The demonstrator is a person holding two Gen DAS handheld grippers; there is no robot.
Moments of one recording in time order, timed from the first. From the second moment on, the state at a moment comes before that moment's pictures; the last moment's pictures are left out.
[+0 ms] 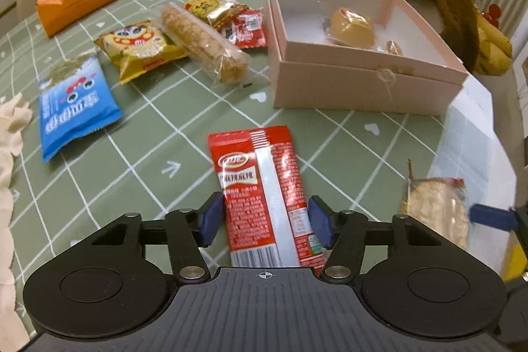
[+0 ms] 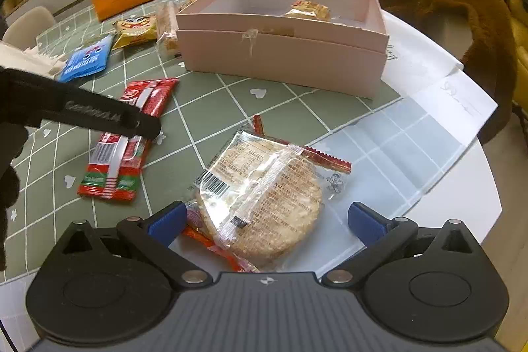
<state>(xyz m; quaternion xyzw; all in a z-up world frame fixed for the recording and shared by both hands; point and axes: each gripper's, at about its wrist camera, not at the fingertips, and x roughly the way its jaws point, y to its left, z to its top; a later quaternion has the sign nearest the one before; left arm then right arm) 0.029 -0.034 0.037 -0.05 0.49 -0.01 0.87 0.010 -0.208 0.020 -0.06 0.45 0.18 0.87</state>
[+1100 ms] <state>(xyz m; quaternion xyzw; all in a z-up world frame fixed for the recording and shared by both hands) 0.001 -0.034 0.039 -0.06 0.51 -0.05 0.86 0.026 -0.209 0.024 -0.02 0.50 0.13 0.86</state>
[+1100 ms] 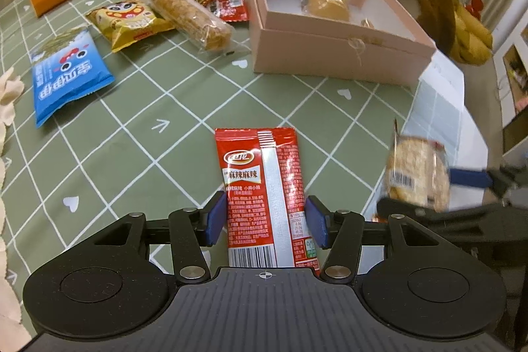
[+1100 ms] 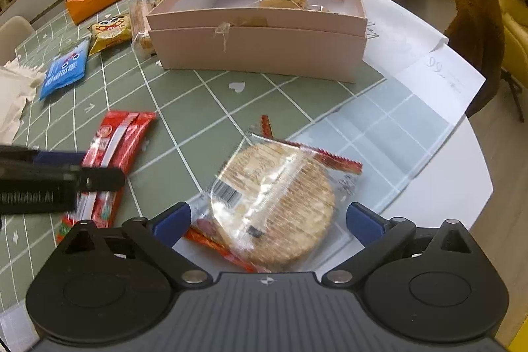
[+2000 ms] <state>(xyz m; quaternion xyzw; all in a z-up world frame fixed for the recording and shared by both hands) -0.019 -0.041 0.039 -0.03 0.48 -0.05 0.88 0.021 -0.214 0.025 -0.06 0.47 0.13 0.87</state>
